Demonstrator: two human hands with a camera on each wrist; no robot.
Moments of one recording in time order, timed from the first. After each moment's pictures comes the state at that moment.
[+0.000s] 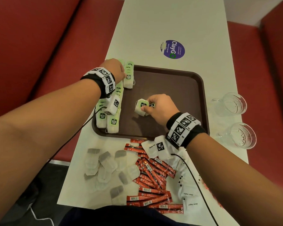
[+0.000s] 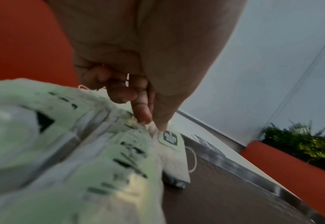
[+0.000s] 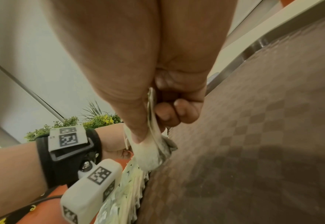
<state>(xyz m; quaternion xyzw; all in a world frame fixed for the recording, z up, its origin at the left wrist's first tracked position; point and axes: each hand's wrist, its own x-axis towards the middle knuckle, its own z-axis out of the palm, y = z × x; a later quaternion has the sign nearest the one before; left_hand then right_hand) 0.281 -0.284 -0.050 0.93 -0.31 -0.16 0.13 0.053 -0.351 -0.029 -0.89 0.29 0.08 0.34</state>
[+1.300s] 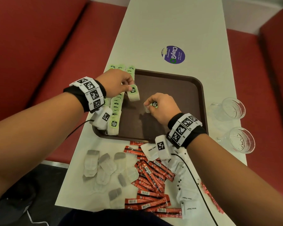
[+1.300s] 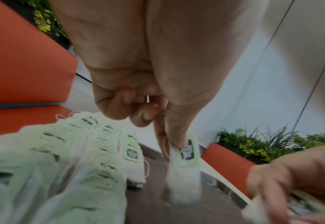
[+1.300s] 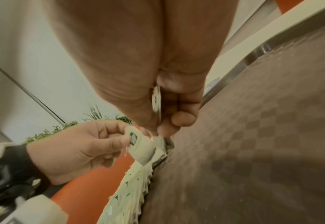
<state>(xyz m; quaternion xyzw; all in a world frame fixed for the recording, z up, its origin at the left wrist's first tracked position) 0.251 -0.245 -0.024 0.83 -0.48 -0.22 0.18 0.054 -0.361 -0.030 -0.90 0.27 0.04 0.34</state>
